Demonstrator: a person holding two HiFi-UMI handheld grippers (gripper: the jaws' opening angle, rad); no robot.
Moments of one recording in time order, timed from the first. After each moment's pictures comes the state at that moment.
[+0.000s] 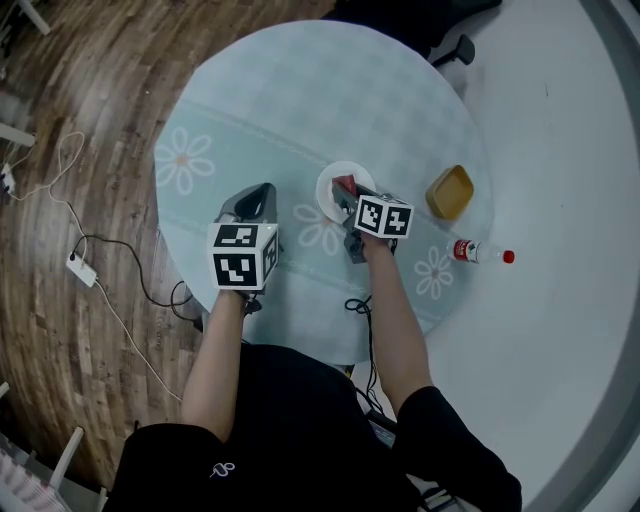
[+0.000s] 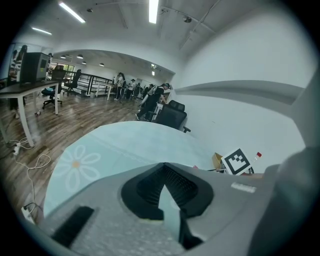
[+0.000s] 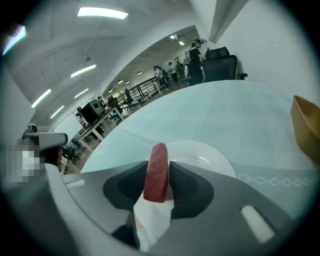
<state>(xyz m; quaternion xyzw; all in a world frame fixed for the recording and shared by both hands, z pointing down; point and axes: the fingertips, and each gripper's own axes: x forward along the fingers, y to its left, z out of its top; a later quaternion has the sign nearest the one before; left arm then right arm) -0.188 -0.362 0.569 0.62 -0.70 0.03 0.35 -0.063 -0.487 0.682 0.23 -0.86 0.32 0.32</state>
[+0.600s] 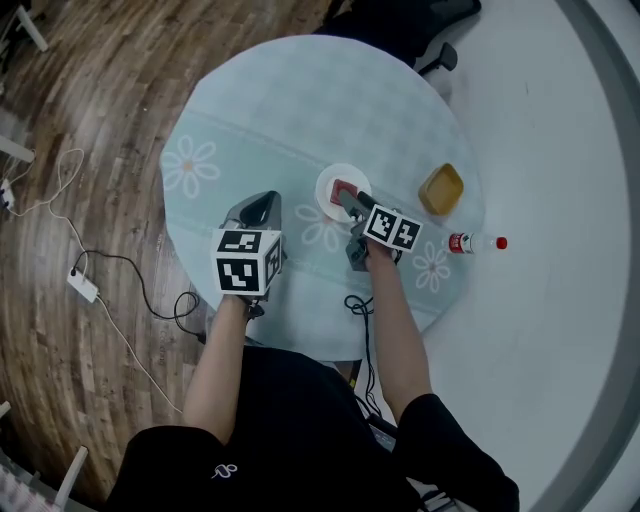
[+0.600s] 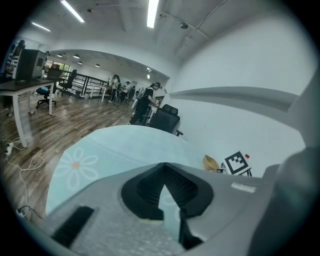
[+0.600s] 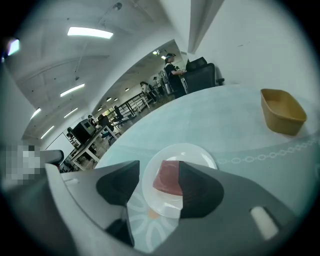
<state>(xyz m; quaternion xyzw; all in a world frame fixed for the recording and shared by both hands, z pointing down) -0.178 -0.333 0.543 0.65 -0.68 0.01 0.33 -0.033 -0.472 0.646 0.31 -0.85 0.35 0.24</state>
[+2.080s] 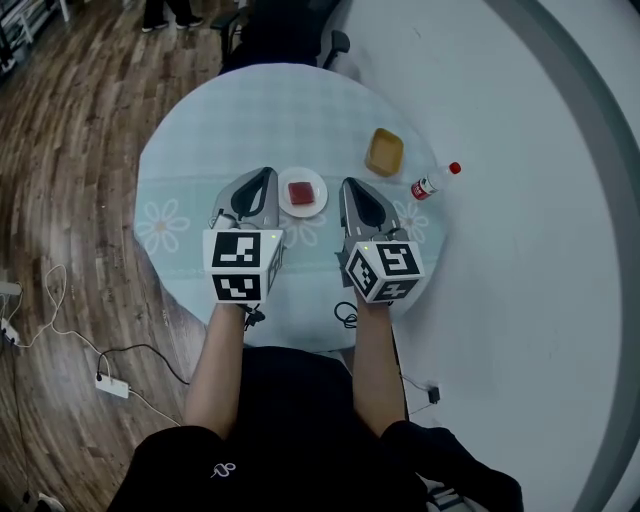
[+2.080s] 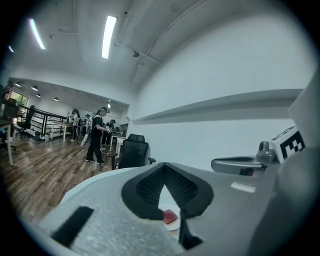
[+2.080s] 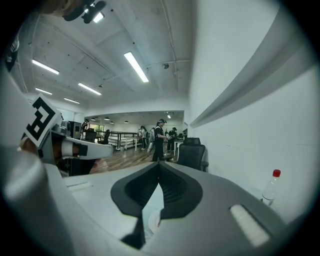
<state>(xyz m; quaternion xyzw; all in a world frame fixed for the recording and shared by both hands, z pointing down) -0.124 -0.352 0.381 0.79 -0.60 0.00 0.10 -0.001 -0.368 0.383 0.47 -0.88 0.02 0.06</state>
